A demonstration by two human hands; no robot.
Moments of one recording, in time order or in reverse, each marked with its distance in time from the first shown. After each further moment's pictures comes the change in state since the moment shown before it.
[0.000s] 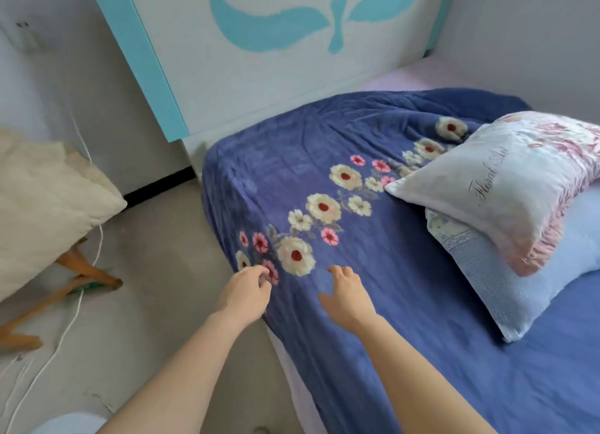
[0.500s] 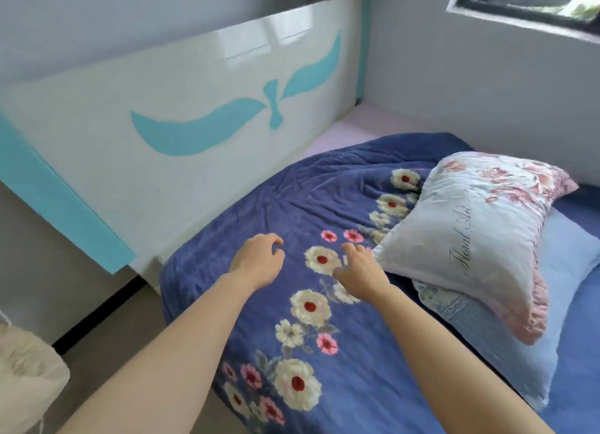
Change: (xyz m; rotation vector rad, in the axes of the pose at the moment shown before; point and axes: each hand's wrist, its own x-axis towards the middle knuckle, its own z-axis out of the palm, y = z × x) left_hand 0.249 0.184 -0.165 0.098 -0.054 0.375; right_hand 0.197 -0.041 -0.207 0.075 0.231 0.155
